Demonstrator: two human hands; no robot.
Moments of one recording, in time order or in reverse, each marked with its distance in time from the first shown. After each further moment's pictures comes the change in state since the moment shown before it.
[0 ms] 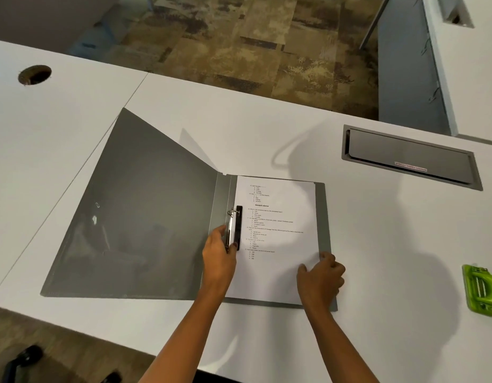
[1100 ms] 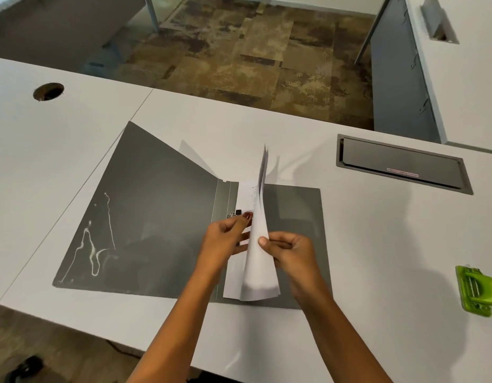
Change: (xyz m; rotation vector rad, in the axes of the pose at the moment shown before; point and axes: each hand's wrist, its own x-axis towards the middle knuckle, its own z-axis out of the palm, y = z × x) left_hand -0.031 0.074 -0.046 -0.480 -0.312 -0.068; right_hand -0.049 -0.070 -0.064 0.695 -0.584 -0.205
